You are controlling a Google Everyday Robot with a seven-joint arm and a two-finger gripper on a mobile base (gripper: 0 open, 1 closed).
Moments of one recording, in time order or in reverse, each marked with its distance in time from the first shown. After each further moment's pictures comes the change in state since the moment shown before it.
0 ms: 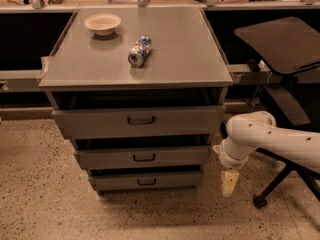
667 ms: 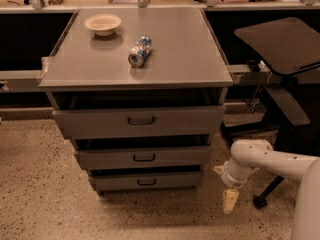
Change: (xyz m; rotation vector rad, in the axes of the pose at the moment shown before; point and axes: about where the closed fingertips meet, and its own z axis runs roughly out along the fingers) arm 0.042 0.020 0.127 -0.089 -0.086 -0.006
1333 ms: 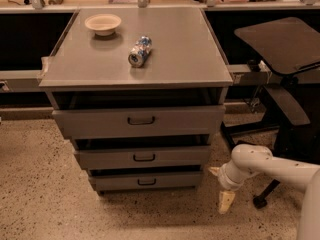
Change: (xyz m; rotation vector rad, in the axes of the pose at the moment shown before) arm -0.010 -0.007 0.019 0.048 -0.084 -0.050
